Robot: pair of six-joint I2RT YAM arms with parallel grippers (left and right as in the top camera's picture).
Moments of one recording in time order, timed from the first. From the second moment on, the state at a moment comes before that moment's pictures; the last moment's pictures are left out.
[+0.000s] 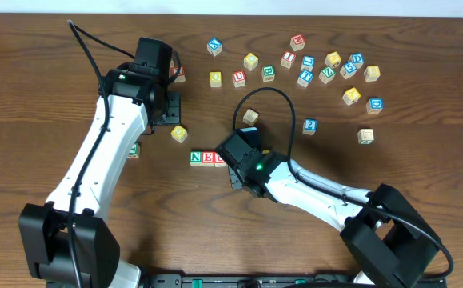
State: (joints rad) left arm -0.21 1.67 1.45 -1.02 -0.11 -0.20; right arm 0.83 1.79 1.04 -0.48 0.22 0.62
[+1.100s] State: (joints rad) left arm -0.21 1.67 1.45 -1.02 -0.11 -0.20; right arm 0.83 1.82 1.04 -0.47 0.17 0.62
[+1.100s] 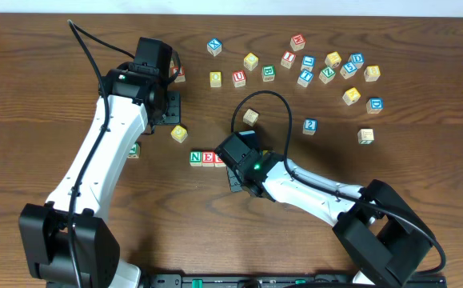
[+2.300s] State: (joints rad) left arm -0.21 1.67 1.45 -1.02 -0.11 -0.20; right arm 0.83 1.82 1.04 -0.44 0.18 0.62
